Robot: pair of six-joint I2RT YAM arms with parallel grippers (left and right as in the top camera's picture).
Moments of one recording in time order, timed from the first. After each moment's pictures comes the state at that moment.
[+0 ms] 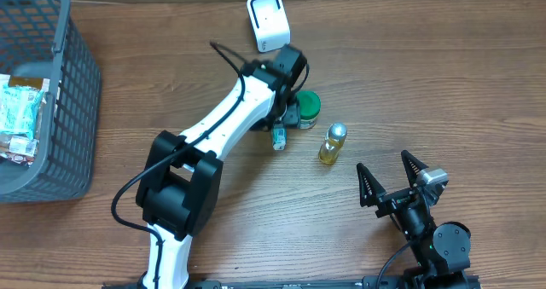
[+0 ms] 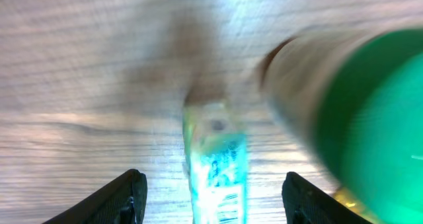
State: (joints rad) left arm -0.54 2.11 1.72 -1.00 -0.01 -0.57; right arm 0.20 0.01 0.02 -0.02 -0.14 0.25
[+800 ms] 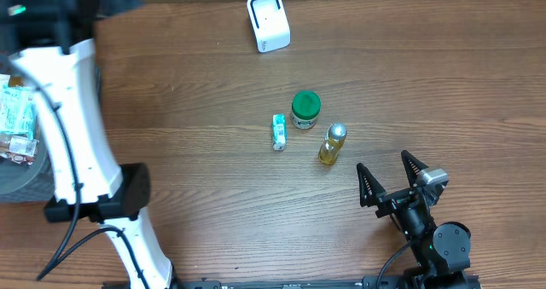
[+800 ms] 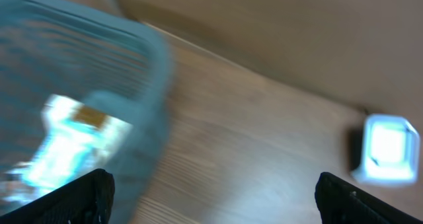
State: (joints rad) left arm 0.08 2.12 2.93 -1.56 -0.25 -0.26; right arm 0.20 0.01 0.02 -0.02 -0.14 0.25
